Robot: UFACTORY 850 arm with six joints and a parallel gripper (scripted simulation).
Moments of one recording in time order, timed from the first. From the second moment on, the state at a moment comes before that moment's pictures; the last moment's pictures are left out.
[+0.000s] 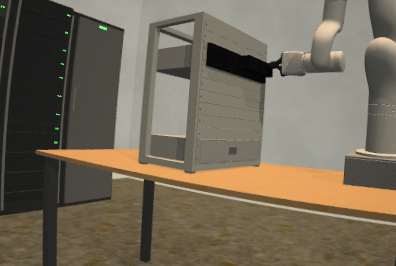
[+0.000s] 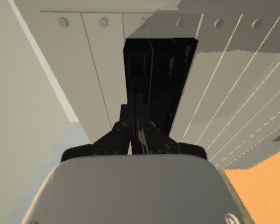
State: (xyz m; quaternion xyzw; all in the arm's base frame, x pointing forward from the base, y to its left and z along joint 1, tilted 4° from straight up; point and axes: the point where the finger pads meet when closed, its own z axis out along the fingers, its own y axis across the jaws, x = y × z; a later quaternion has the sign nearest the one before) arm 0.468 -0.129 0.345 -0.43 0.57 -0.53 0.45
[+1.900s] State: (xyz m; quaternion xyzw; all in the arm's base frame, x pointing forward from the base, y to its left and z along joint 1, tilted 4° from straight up) arm 0.494 -0.135 0.345 -0.43 0.57 -0.53 0.45
